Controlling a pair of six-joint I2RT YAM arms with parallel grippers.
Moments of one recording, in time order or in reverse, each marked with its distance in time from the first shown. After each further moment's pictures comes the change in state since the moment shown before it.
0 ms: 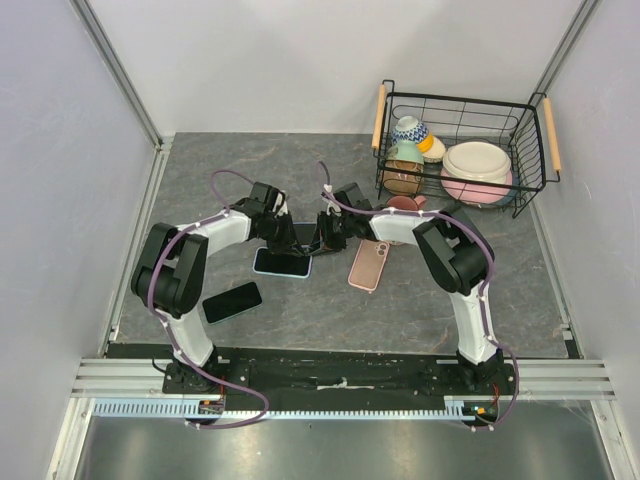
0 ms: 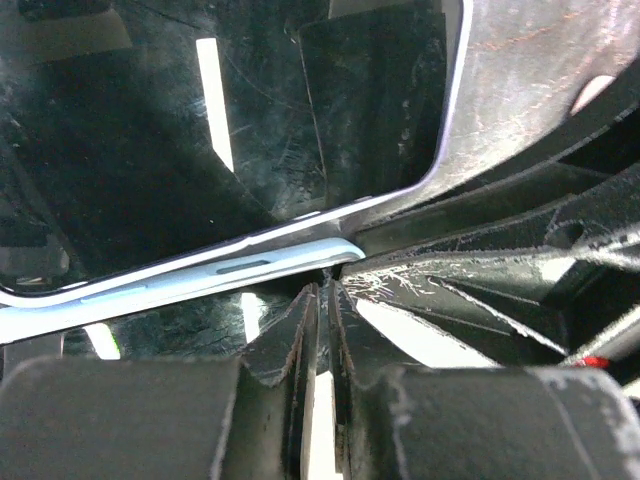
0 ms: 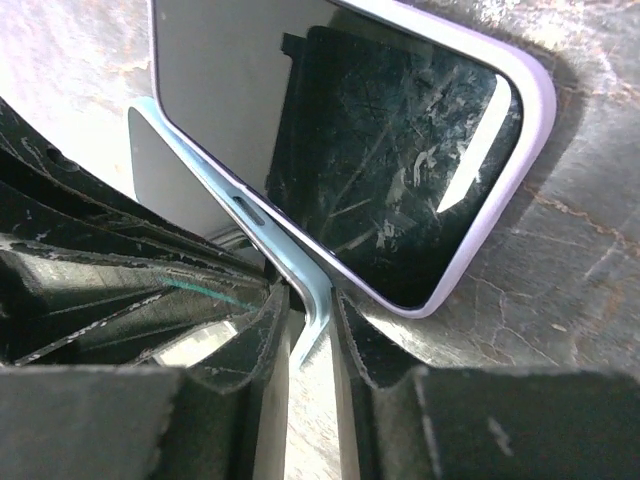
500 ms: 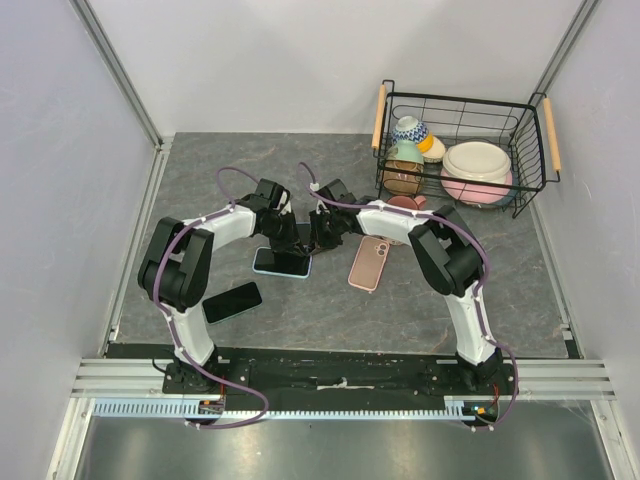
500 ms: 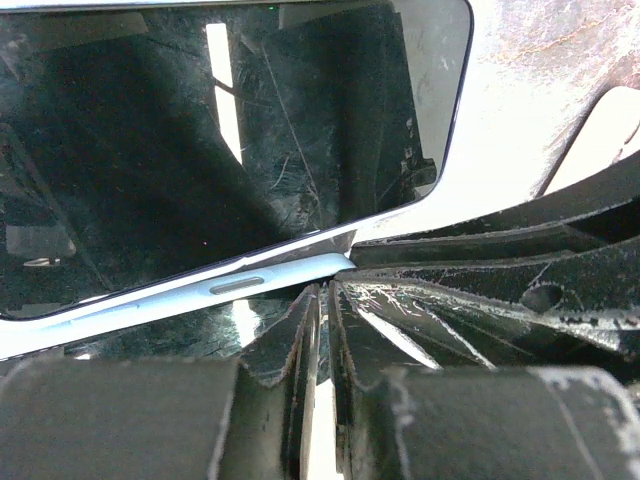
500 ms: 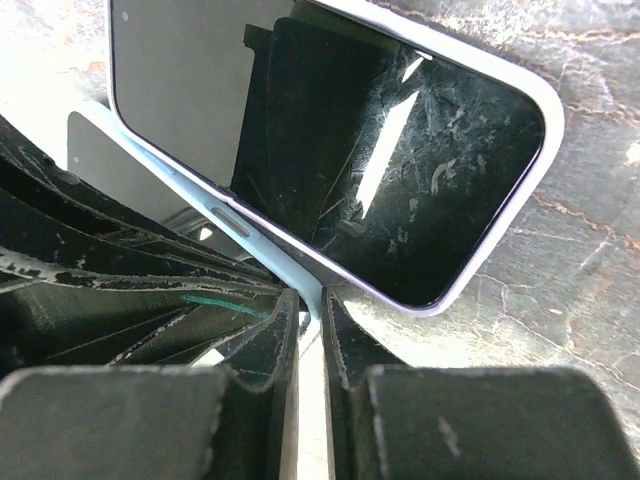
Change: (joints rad) left arm -0.018 0.060 0.074 -0.066 -0.021 0.000; right arm 0.064 0.037 0.184 -0.281 0.190 -0.115
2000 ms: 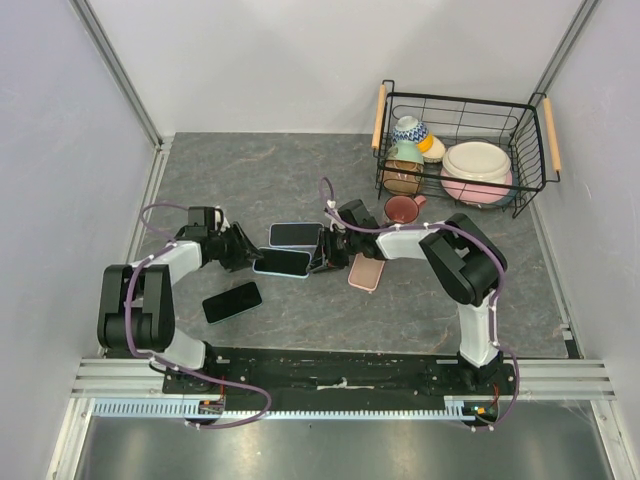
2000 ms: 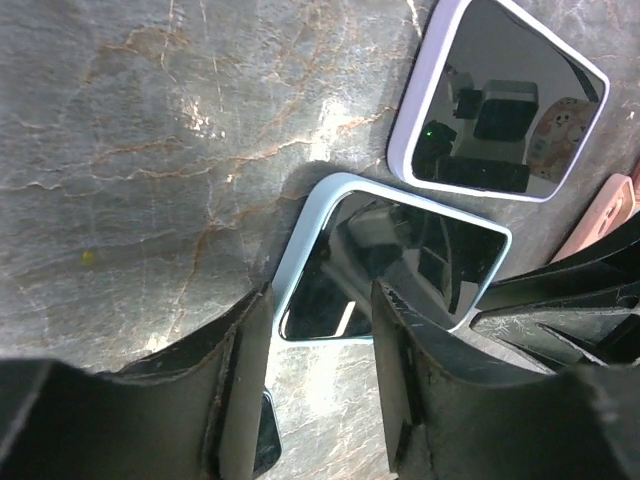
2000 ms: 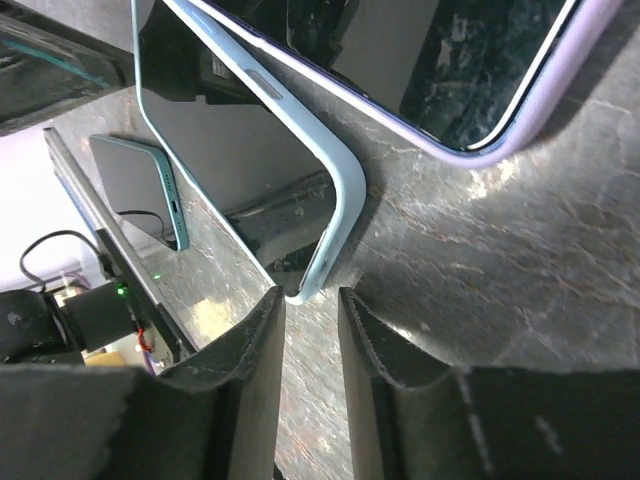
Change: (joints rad) left arm 0.375 -0.356 -0.426 0.193 0.054 -0.021; right arm -0.015 -0.169 -0.397 0.386 -0.207 0.158
